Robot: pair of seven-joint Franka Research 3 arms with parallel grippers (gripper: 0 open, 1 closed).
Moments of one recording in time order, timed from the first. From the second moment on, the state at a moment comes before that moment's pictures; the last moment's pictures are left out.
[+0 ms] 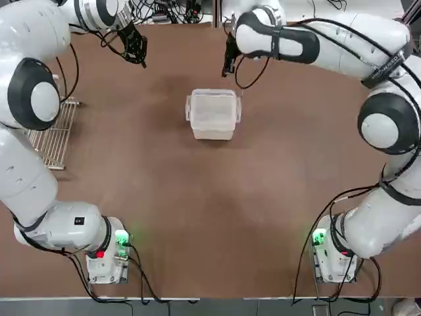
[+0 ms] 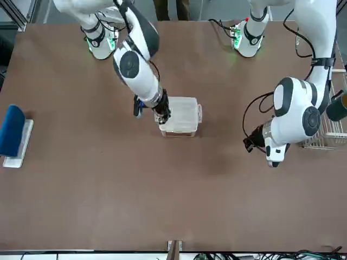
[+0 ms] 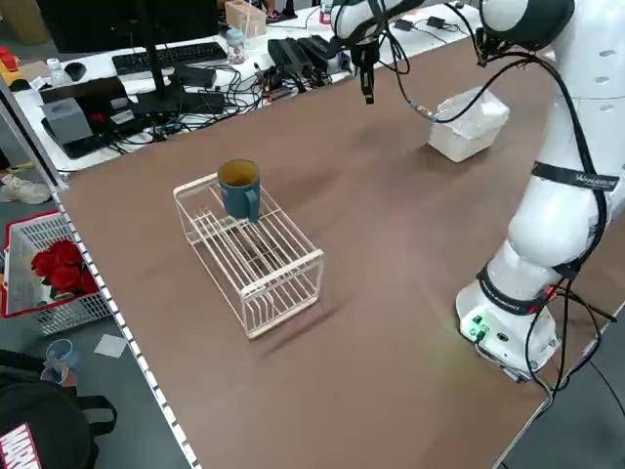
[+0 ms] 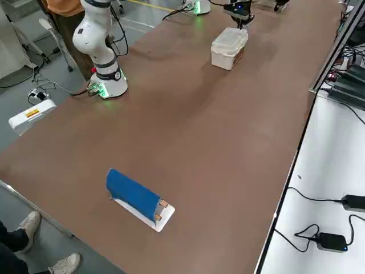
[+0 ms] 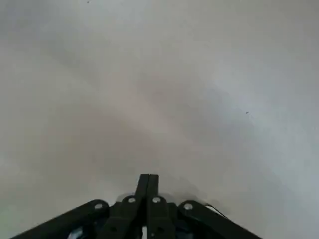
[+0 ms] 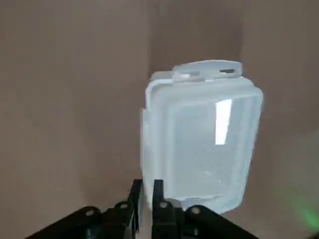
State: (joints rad) left arm -0.02 0.37 -0.19 -1.75 -0.20 2.01 -0.85; right arm 0.35 0.44 0.37 -1.58 0.14 2.17 2.25
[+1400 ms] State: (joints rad) left arm -0.04 0.23 -0.37 -2.13 -0.38 2.27 -0.92; right arm 0.48 0.58 0.38 -1.59 -0.07 2.27 2.30
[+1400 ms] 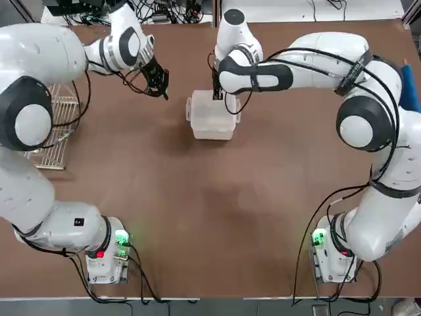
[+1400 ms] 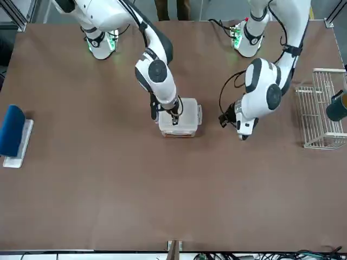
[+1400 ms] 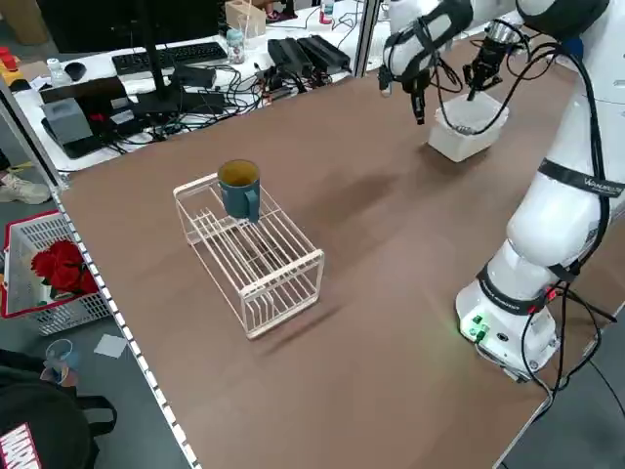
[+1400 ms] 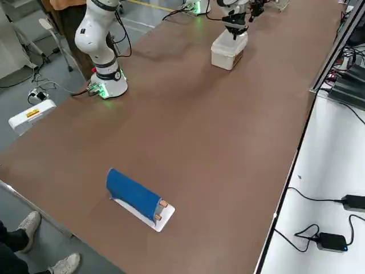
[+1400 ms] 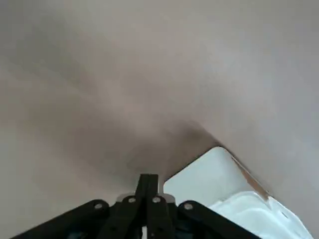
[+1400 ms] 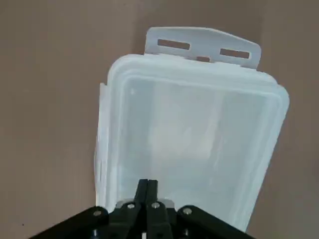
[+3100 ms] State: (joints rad) left arm -0.12 0.32 -0.49 -2.17 -0.38 2.54 -1.09; right arm 0.51 0.61 0.37 -1.59 -0.12 2.33 2.33
